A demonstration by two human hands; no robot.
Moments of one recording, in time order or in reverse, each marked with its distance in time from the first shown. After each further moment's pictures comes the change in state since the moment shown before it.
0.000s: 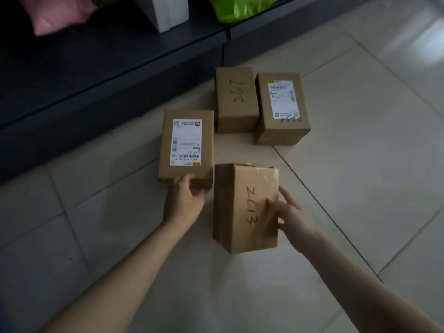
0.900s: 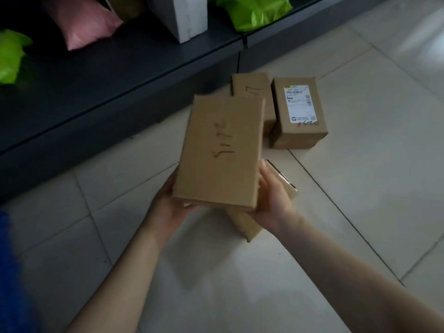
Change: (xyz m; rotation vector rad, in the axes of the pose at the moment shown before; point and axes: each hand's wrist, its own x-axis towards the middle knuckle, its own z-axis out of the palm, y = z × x) left_hand 0.002 -0.033 -0.065 -1.347 -0.377 -0.260; right_hand -0.016 -0.059 0.103 0.470 -0.257 0.073
